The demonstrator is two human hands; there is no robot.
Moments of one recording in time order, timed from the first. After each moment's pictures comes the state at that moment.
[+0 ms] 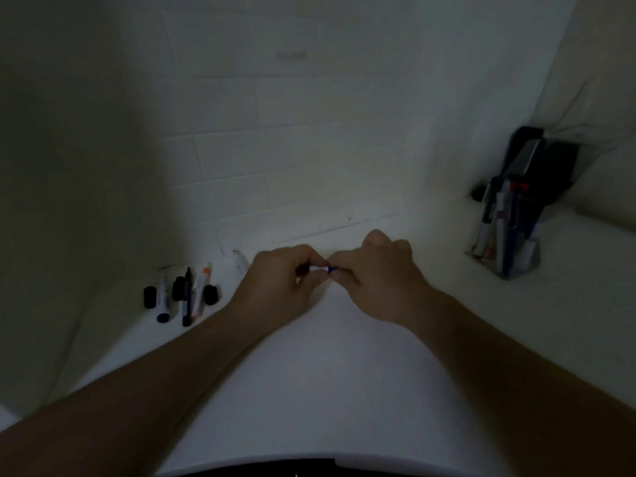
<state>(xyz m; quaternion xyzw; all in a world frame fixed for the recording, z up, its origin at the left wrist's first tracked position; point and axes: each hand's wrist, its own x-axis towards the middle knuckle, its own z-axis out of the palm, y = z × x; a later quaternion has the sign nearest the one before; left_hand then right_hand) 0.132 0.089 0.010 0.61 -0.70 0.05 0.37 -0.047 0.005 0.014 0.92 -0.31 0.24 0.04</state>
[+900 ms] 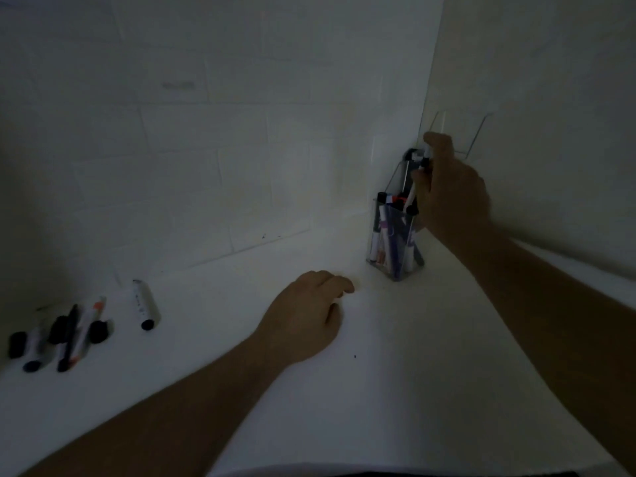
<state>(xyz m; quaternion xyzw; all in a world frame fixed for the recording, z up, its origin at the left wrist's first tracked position) -0.012 0.032 -0.019 0.50 -0.80 0.05 0.32 -0.234 -0.061 0.120 0.73 -0.50 0.45 0.14</state>
